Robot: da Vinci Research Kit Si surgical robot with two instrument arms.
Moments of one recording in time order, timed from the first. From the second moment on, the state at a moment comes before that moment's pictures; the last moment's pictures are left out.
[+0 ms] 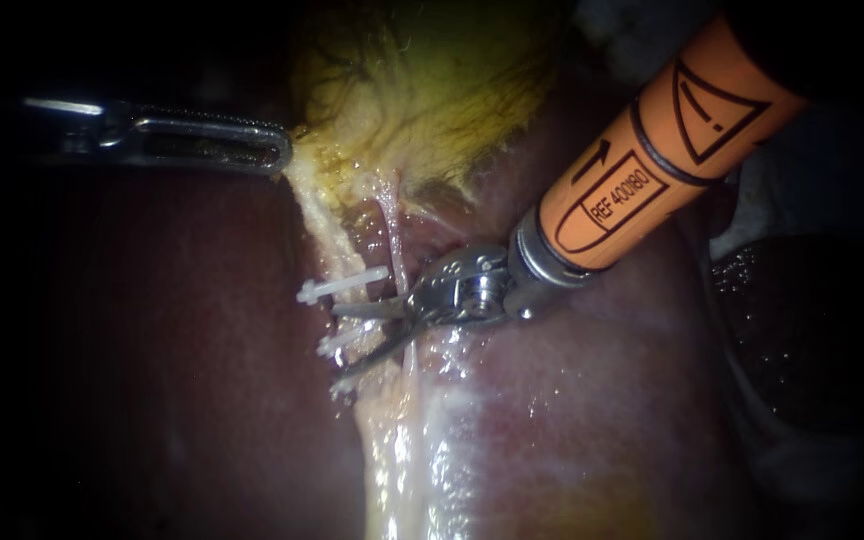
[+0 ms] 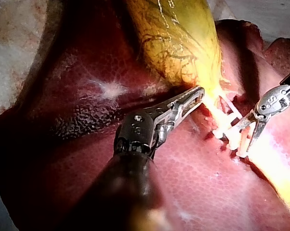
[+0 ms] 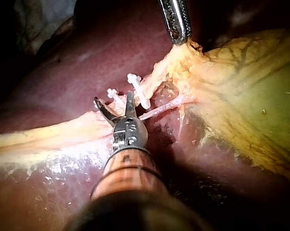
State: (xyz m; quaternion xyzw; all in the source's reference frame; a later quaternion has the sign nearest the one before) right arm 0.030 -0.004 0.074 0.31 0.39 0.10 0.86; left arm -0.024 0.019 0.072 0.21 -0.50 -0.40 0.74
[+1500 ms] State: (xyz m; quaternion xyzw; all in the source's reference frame) right arm 0.026 0.001 0.080 0.51 0.42 0.20 0.72; left arm -0.024 0.019 0.072 0.21 -0.50 -0.40 0.74
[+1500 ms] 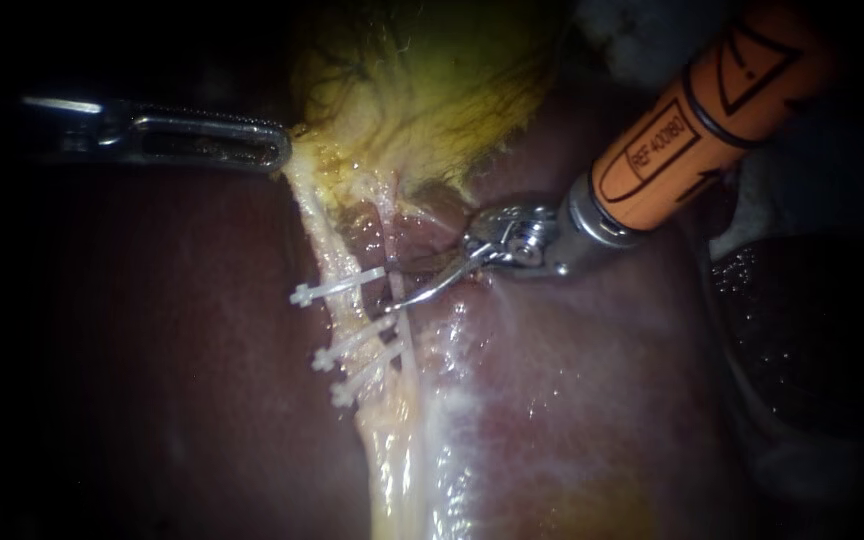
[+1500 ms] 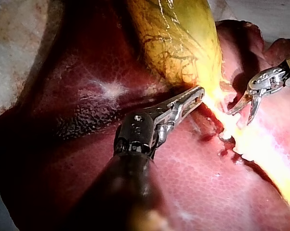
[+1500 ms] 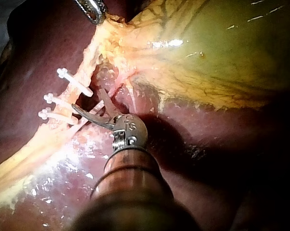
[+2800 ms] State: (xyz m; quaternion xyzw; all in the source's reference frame) right arm 0.036 -0.003 0.076 0.46 0.60 0.08 0.64; left arm -0.024 0.019 0.072 0.21 -0.50 -0.40 0.74
